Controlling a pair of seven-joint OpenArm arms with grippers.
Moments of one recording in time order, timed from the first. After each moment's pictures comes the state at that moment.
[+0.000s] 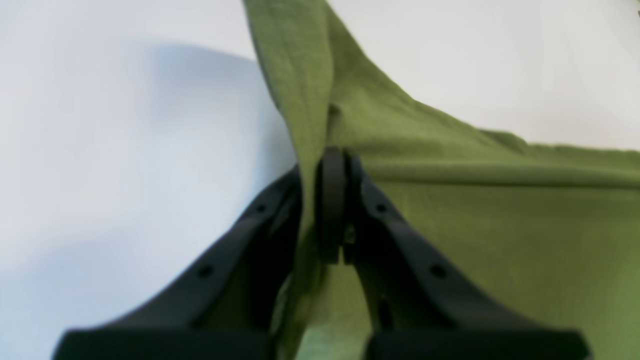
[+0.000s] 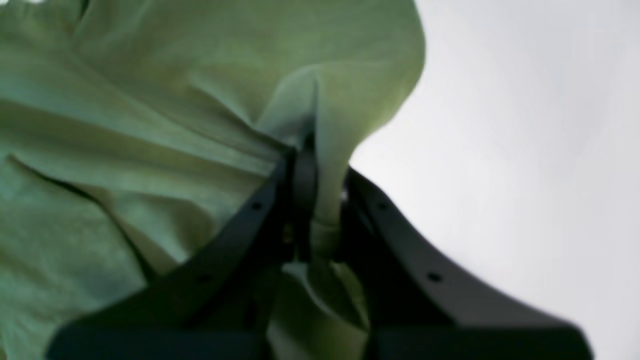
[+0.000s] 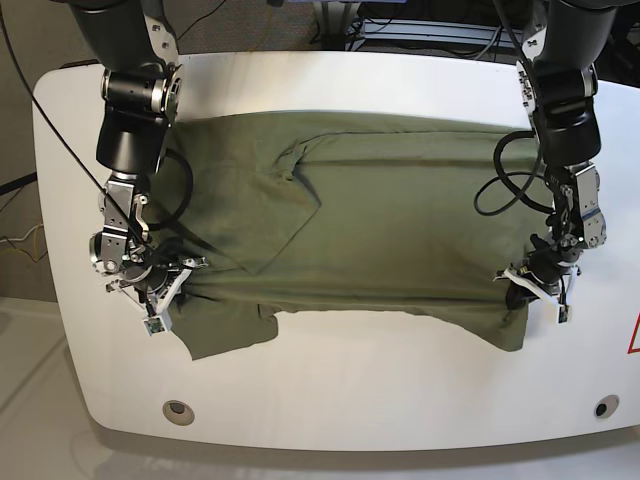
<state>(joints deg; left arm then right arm) -25.1 -18.5 -13.7 45.5 -16.6 -29.3 19.9 26.5 12.0 13.9 54.6 -5.8 29.5 -35.3</state>
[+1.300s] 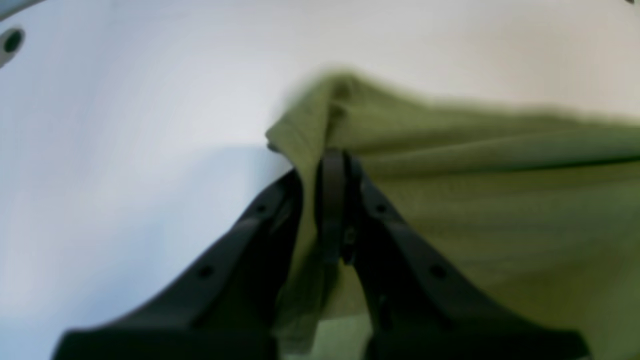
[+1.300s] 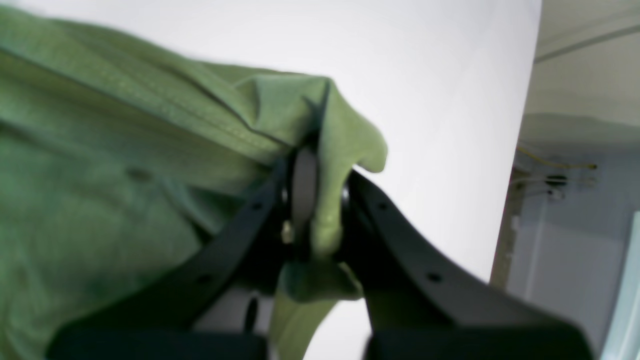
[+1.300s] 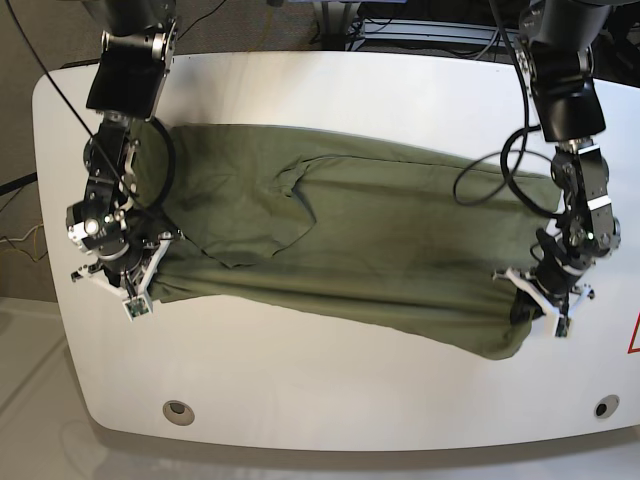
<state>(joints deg) -16.6 -18.5 -13.6 71.6 -14.5 -29.9 30.5 12.8 13.7 13.8 87.8 -5.4 29.7 -52.9</state>
